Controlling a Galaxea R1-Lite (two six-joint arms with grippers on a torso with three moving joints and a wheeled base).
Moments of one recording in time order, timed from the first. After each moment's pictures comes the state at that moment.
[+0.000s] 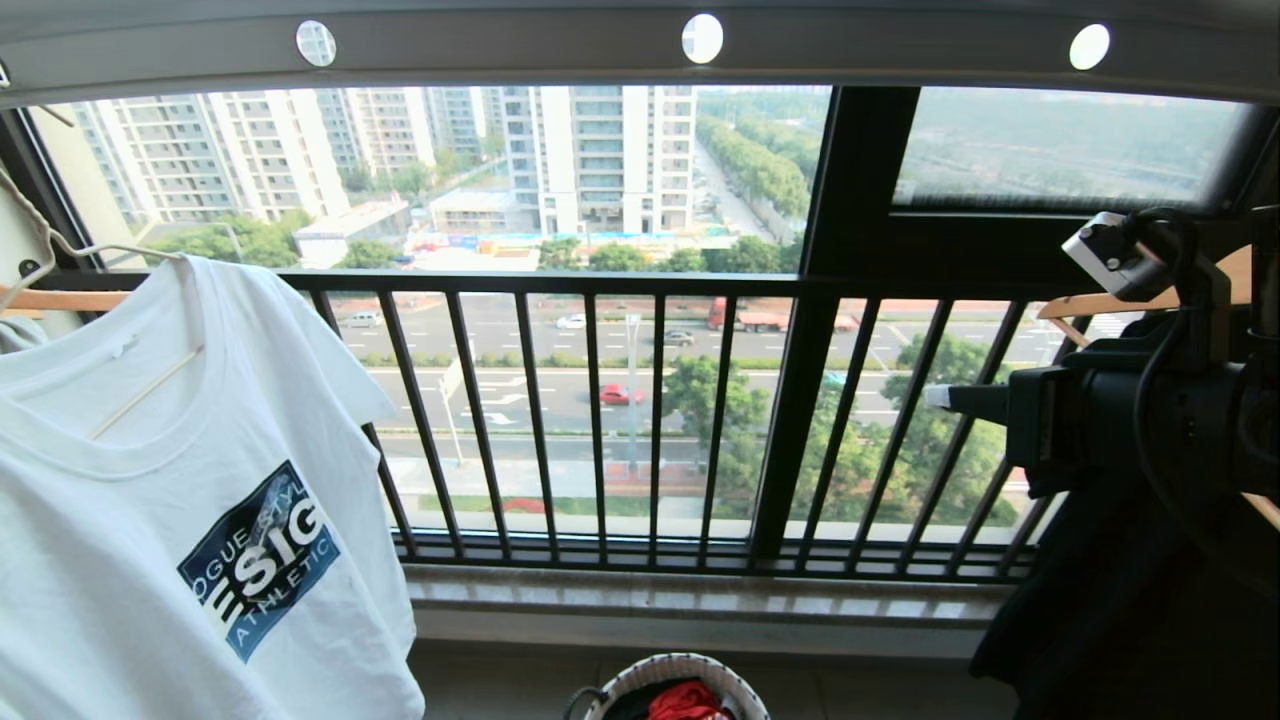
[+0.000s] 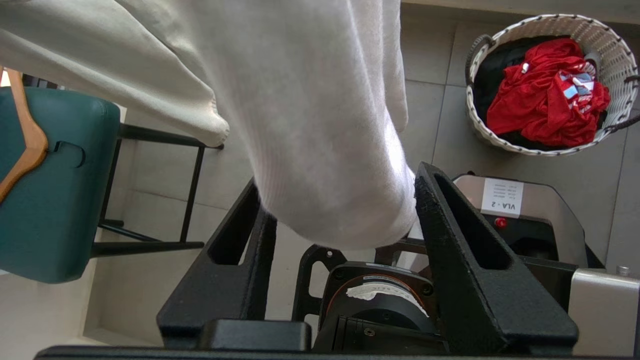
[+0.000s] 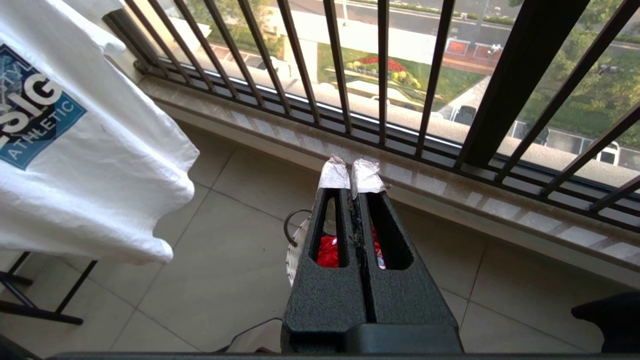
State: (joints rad) left arm -0.02 0.60 -0.57 0.72 0.19 -0.02; right arm 0.34 1.36 -0.95 -0.06 0.12 0.14
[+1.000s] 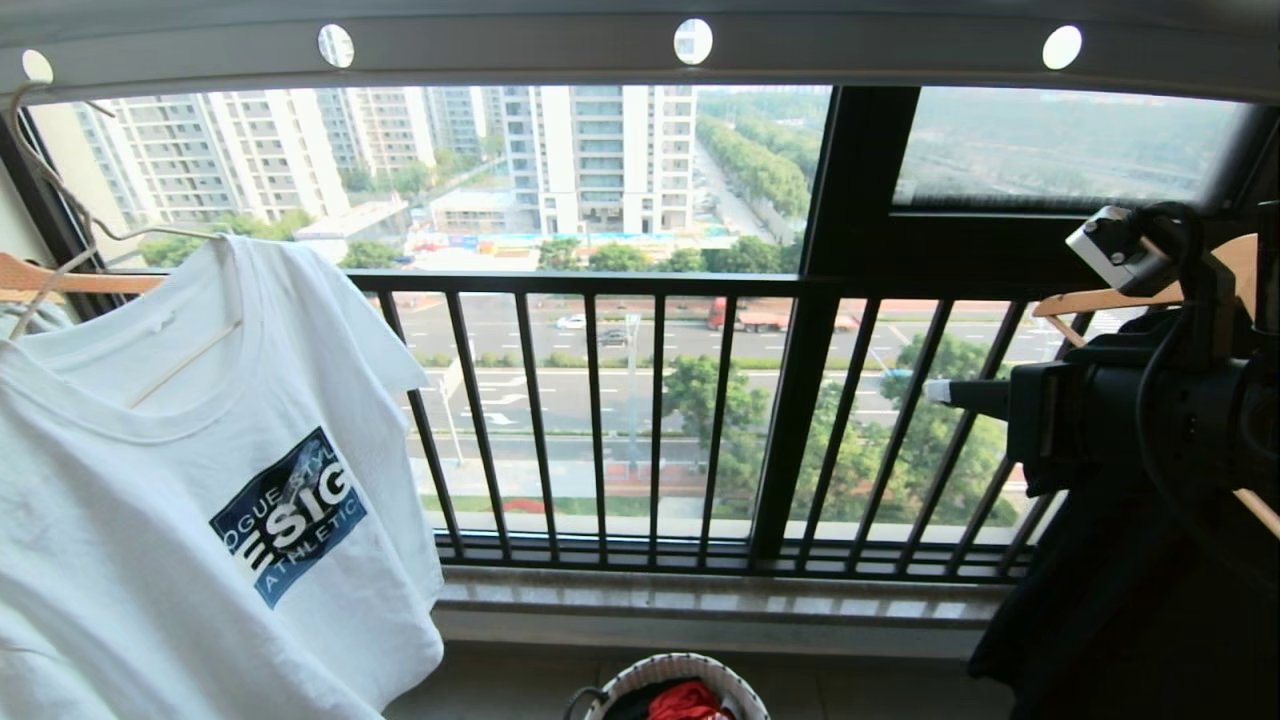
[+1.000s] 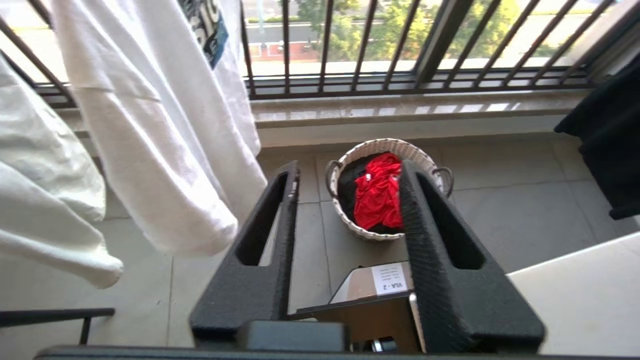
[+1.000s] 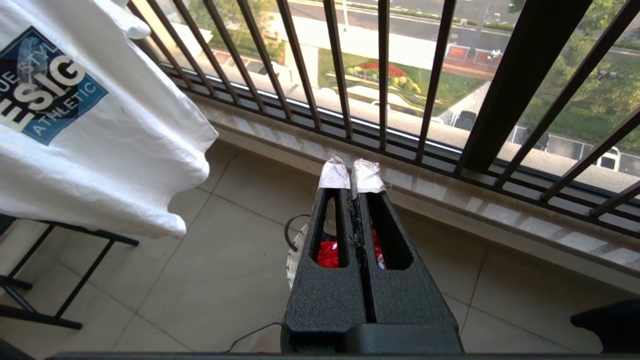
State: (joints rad) left arm -0.02 0.43 -0.89 0.80 -0.19 -0.02; right arm 0.34 1.36 -0.95 -0.07 0.12 0.14
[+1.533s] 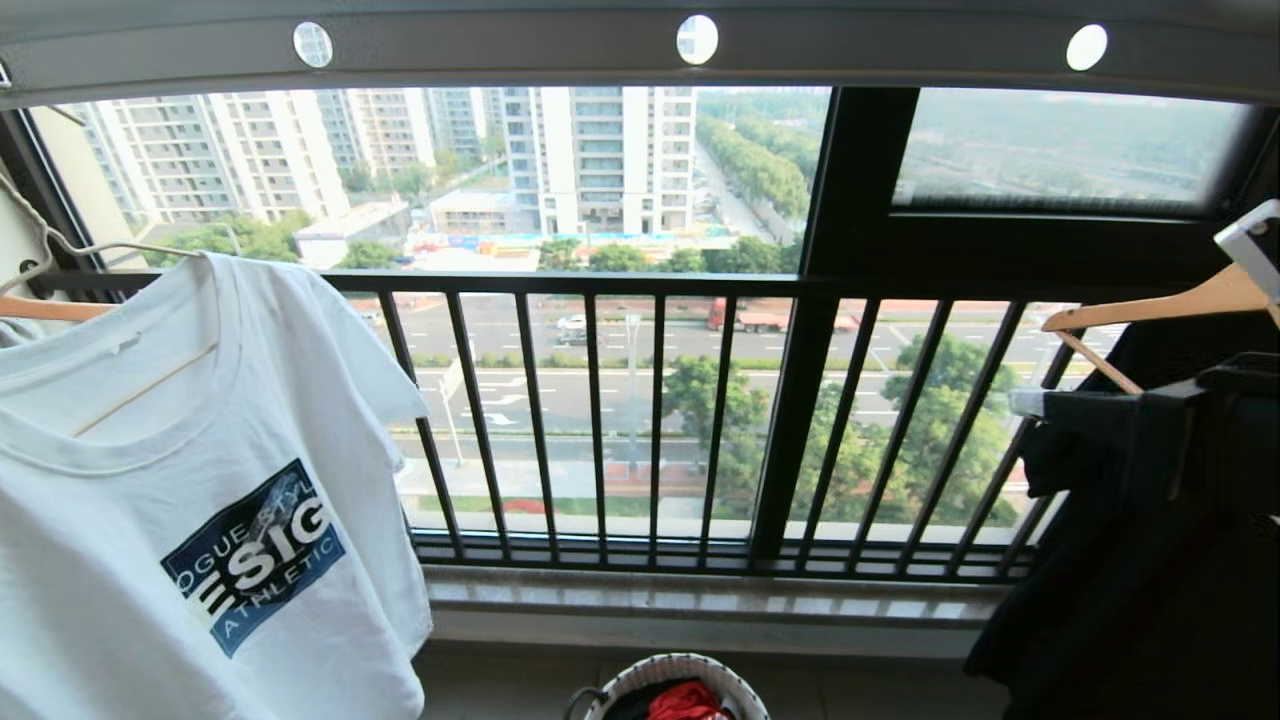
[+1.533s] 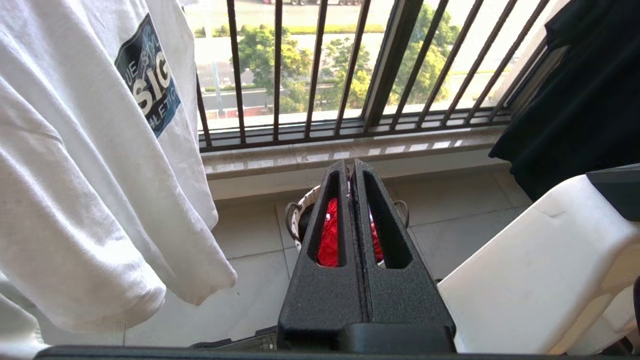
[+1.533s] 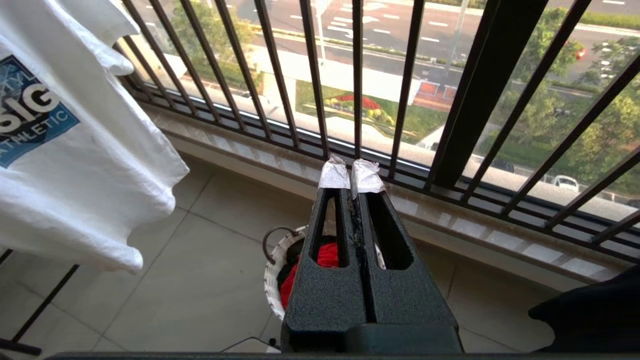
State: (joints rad) left arm -0.02 0.21 -0.85 0.80 -0.31 -0.07; right arm 0.33 1.16 -0.85 -0.04 0.07 0.10
